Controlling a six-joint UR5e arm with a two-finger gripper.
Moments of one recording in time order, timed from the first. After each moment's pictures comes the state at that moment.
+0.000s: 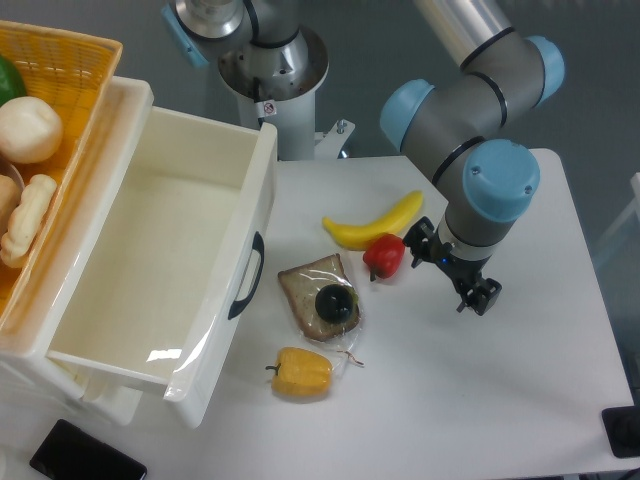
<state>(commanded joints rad) 2.64 -2.03 -1.45 -1.28 1.56 1.47</state>
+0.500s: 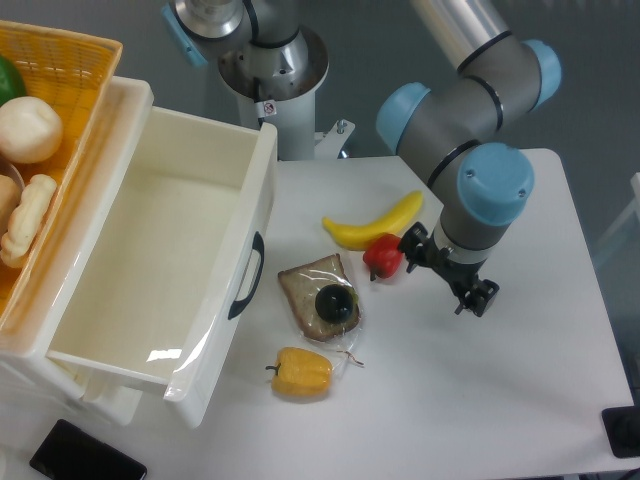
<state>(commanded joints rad) 2.60 -2.02 -1.51 -1.20 1.56 1.20</state>
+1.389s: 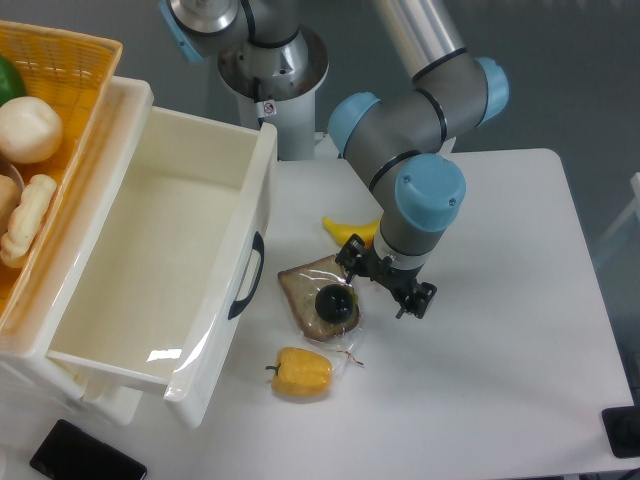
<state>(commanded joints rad) 2.55 -1.98 -1.64 -1.17 1.45 1.16</state>
